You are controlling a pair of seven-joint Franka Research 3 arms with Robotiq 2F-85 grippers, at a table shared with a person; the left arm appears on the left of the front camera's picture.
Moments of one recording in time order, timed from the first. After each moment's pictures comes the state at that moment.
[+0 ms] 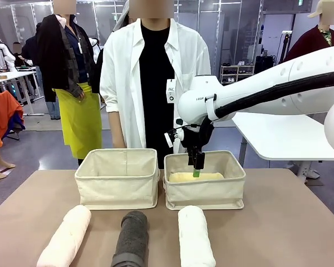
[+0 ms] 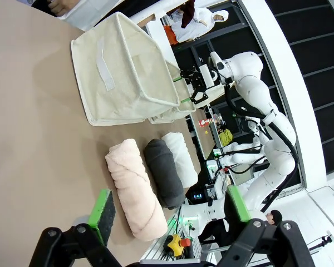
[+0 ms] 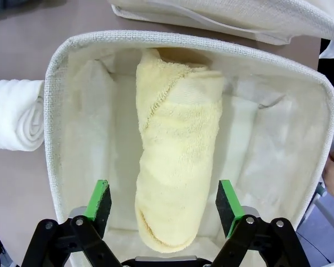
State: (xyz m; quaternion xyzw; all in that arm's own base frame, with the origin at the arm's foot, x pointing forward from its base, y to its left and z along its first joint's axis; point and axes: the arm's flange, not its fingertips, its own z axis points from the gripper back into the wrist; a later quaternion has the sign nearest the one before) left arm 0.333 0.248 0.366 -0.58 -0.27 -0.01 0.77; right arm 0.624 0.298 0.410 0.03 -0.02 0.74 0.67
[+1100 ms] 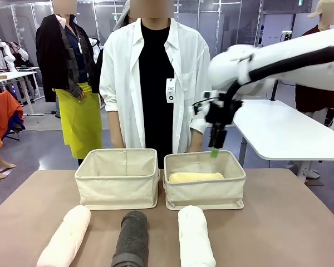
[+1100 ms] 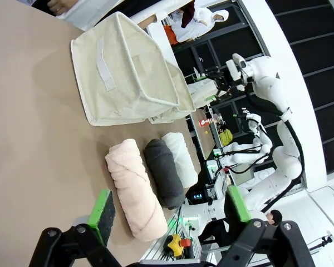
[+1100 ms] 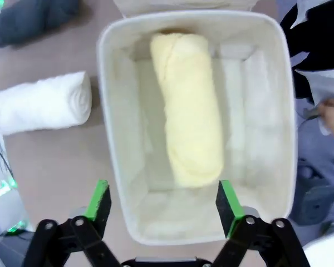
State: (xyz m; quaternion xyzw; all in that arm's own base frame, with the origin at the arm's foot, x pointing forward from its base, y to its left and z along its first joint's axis) left arm 0.333 0.248 0.366 -0.58 -0.27 -0.01 0.77; right arm 0.599 0.205 0.499 0.10 -0.06 0.65 0.75
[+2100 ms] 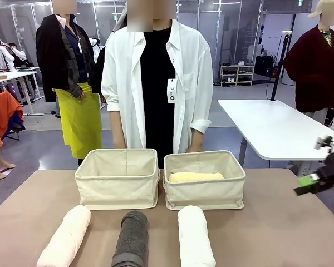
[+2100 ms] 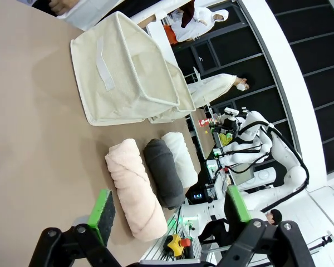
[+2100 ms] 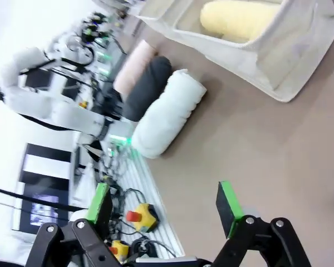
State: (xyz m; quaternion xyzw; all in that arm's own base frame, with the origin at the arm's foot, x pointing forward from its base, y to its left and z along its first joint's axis) left arm 0.333 0.248 0.366 -0.58 -0.27 -0.01 0.77; right arm 0.408 -0.116 0.387 0.55 -0.14 0.24 0.79
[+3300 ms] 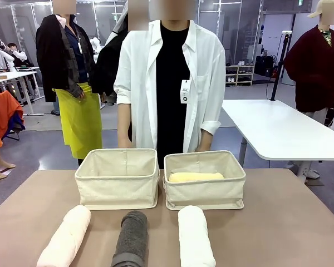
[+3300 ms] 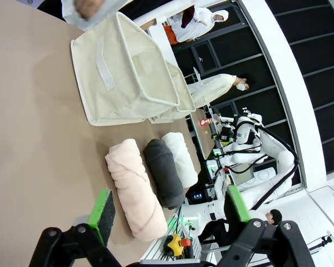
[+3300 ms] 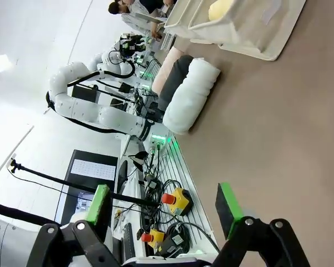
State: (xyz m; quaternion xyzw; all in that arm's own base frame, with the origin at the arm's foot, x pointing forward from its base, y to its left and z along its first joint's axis) left arm 0.333 0.248 0.366 -0.58 -0.27 -0.01 0.77; right arm 0.375 -0.235 0.352 0.64 -0.11 0.18 0.74
